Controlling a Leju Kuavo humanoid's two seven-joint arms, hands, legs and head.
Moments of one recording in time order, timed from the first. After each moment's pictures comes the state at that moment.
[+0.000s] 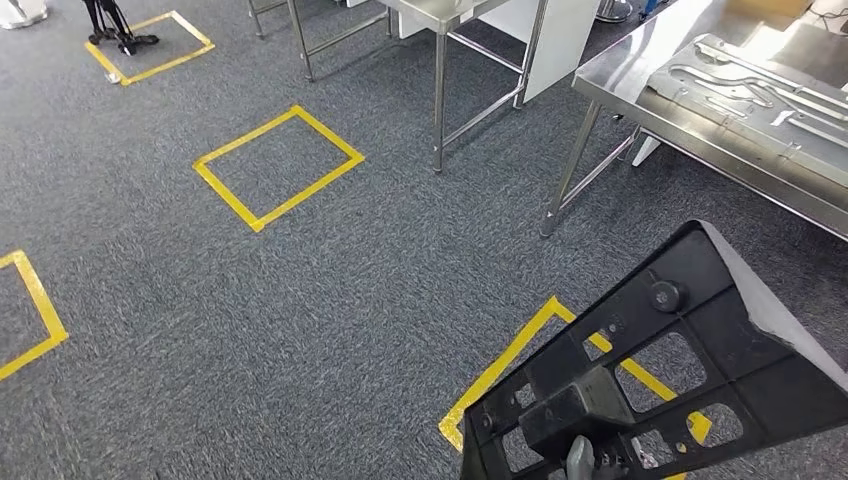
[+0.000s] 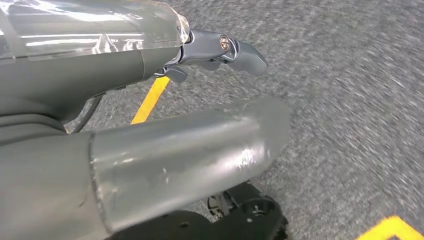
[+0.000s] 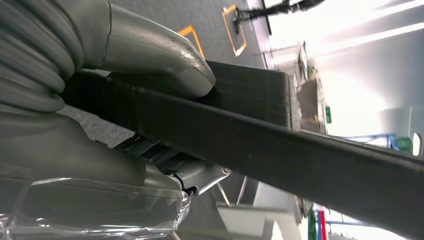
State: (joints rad) left arm -0.02 -0.18 1.38 -0.34 -1.27 -0.07 -0.39; right arm 0.55 0.20 0.20 -2.02 0.05 -0.18 -0.51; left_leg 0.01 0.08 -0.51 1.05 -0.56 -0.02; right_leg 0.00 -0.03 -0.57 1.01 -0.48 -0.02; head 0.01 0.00
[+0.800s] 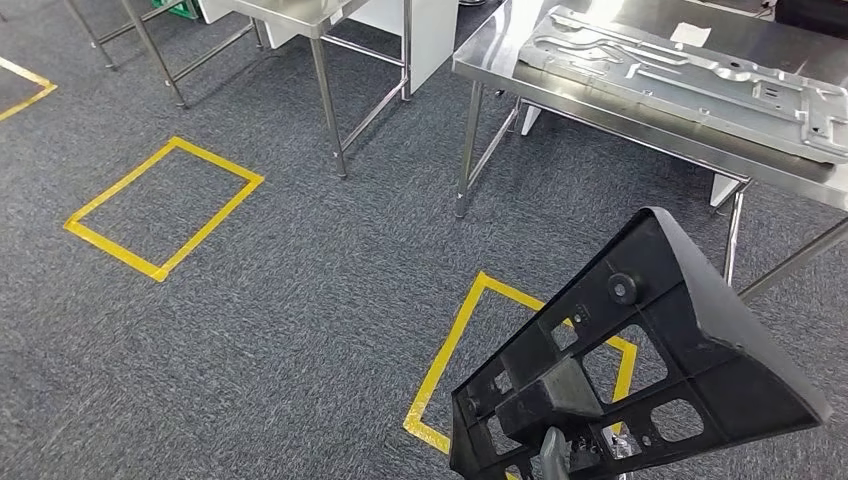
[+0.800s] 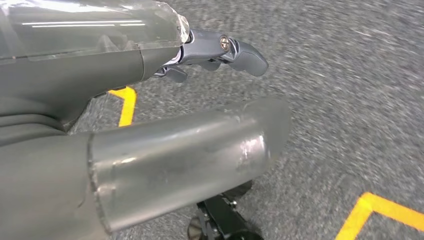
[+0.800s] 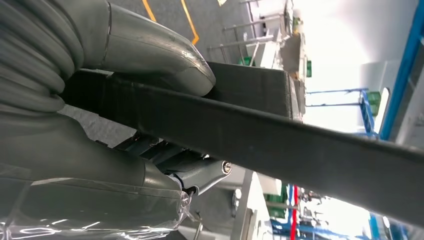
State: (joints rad) left arm -0.04 -0.13 1.40 -0.32 -1.29 -0.07 -0.45; right arm 0.45 0.11 0.32 -1.98 0.07 -0.24 -0.53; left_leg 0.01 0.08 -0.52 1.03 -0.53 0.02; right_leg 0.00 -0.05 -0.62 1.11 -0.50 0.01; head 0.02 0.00
